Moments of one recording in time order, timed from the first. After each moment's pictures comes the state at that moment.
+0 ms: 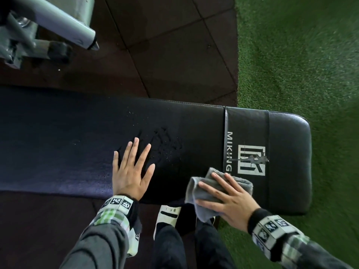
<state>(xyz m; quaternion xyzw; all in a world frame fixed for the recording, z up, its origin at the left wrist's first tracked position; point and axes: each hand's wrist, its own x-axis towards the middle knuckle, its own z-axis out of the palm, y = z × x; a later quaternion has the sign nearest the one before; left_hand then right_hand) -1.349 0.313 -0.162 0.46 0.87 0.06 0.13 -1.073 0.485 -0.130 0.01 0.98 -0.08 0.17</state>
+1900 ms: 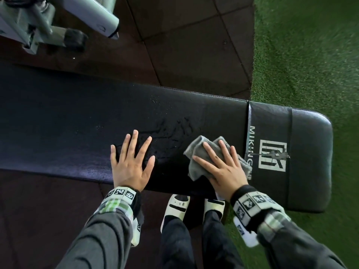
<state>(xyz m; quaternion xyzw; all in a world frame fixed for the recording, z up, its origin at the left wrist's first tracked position) -1.376 0.270 -0.165 0.43 0.90 0.08 0.06 -1.168 0.462 -0.126 0.20 0.96 -0.14 0.14</state>
